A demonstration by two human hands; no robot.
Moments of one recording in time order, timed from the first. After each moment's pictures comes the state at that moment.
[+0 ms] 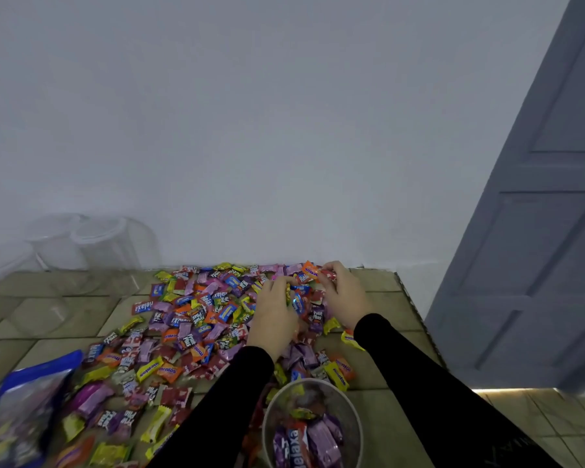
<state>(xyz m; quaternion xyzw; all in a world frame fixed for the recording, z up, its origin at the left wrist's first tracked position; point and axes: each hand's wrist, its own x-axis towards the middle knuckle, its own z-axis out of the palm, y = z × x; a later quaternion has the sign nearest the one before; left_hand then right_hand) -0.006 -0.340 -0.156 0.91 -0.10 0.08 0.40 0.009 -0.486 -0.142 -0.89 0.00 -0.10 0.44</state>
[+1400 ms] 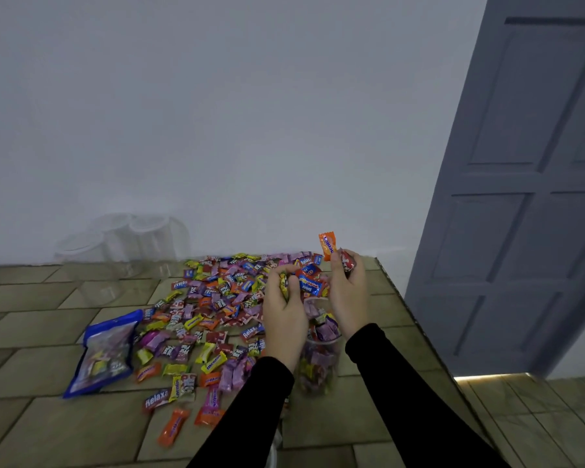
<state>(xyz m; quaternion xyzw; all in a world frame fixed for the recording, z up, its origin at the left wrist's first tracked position) -0.191 -0.322 -0.075 0.71 -0.07 0.18 0.68 -0.159 -0.416 -0.071 -0.66 0.08 -0.27 0.69</state>
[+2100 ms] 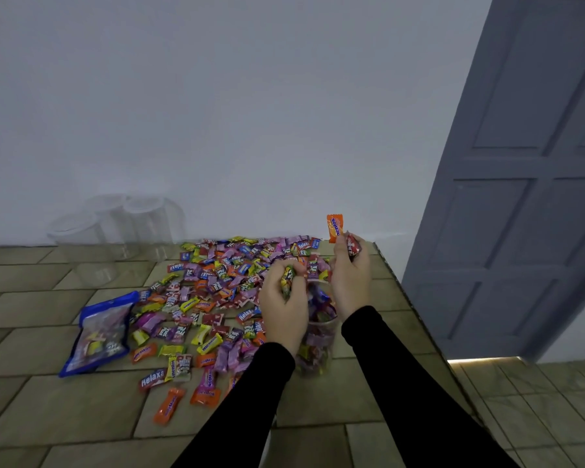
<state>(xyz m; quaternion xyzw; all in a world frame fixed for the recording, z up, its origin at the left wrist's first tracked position) -0.197 -0.326 -0.091 0.69 -0.08 0.22 0.69 -0.161 -0.418 -0.078 -0.64 0.11 -0.28 0.71</state>
